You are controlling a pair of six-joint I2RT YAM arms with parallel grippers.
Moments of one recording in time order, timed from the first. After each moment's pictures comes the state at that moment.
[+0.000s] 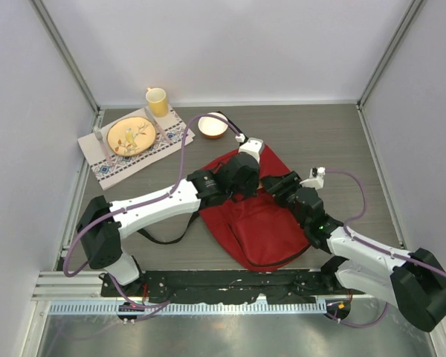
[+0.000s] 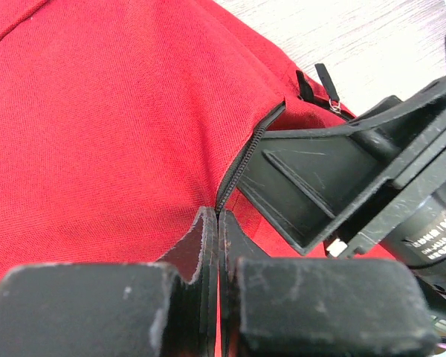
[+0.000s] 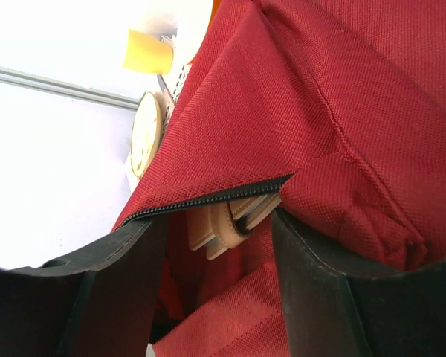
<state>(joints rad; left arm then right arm) -1.04 1.61 1.34 -0.35 -0.27 -0.52 0.61 1.03 0.30 0.49 0.29 1.15</state>
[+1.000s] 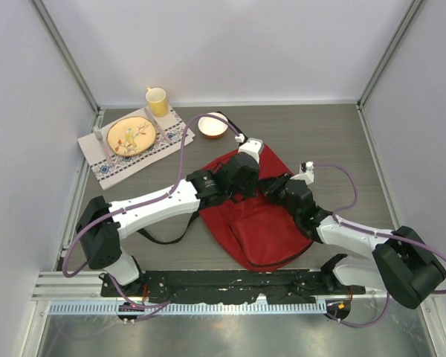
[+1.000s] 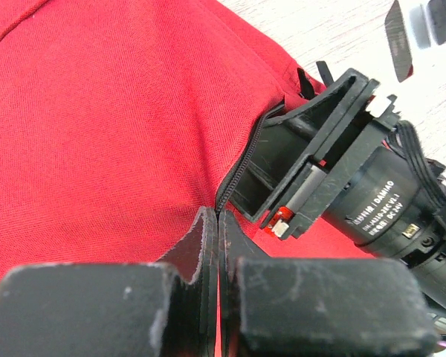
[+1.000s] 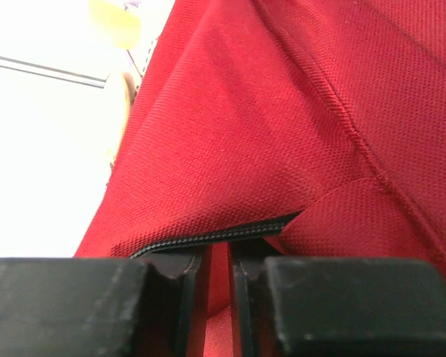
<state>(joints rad) -1.04 1.61 1.33 -0.35 -0.27 -0.52 0.61 1.20 0.38 0.49 0.24 1.14</state>
